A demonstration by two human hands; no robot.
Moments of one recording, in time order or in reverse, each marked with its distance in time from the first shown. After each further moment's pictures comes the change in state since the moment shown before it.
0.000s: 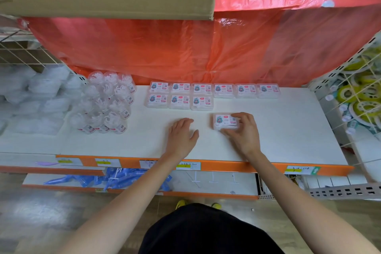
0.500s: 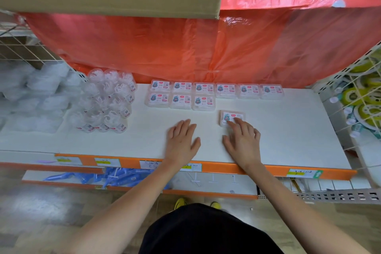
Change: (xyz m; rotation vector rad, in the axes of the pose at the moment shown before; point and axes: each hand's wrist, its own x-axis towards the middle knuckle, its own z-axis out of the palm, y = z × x) left_hand -0.011 -0.021 0.018 0.290 -0.045 0.130; right_hand -0.025 0.007 0.014 -0.570 -0.023 -0.204
